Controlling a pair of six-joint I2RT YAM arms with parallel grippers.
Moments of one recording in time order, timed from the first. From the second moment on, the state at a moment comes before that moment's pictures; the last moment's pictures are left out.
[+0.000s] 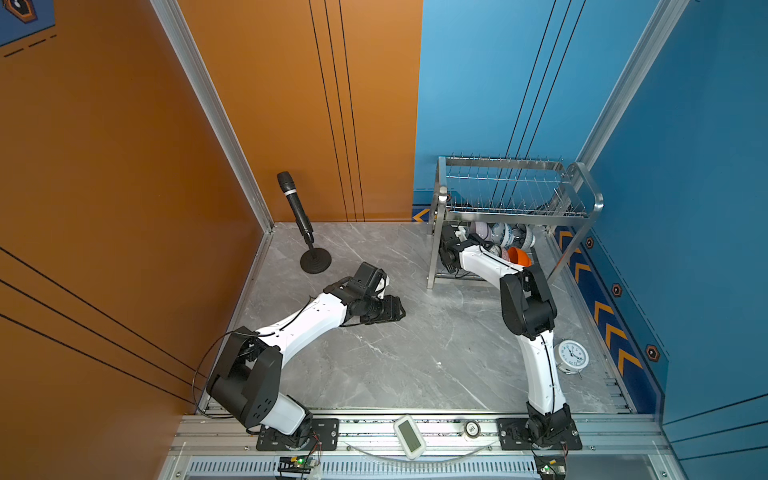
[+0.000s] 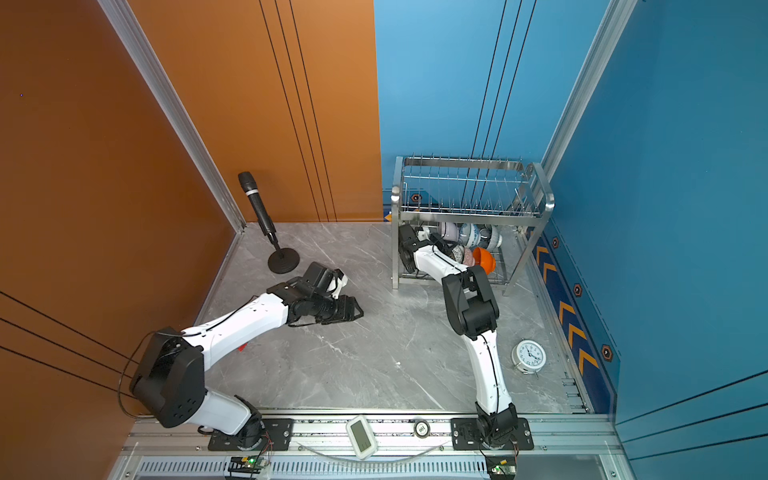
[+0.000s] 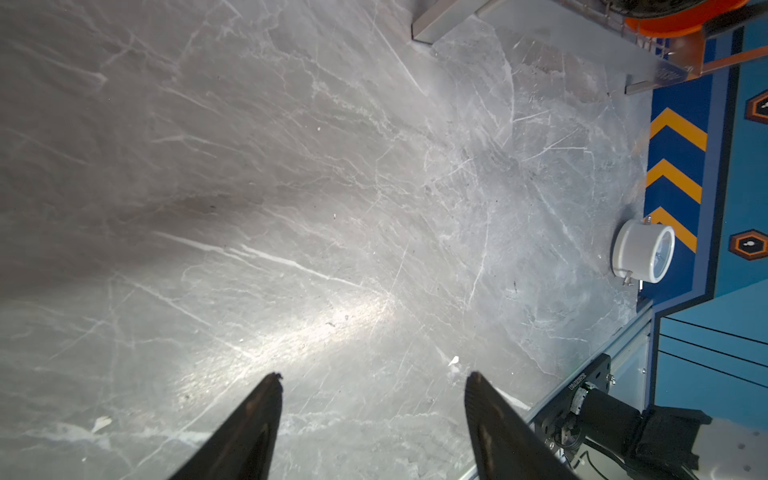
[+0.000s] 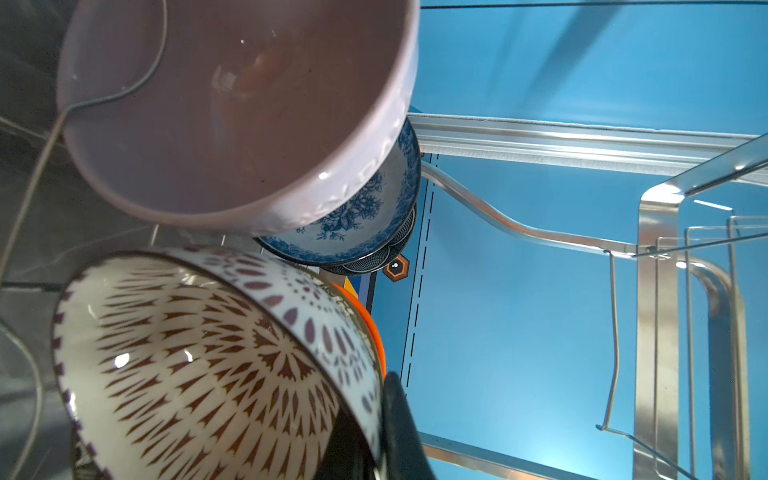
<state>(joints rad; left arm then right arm) -0.55 1.50 1.01 -0.53 0.32 -0.59 0.42 2.27 1.79 -0.55 1.30 -0.57</state>
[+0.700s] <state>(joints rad) -0.54 1.50 1.01 -0.53 0.32 -0.59 0.42 2.29 1.85 -0.73 1.29 -0.40</state>
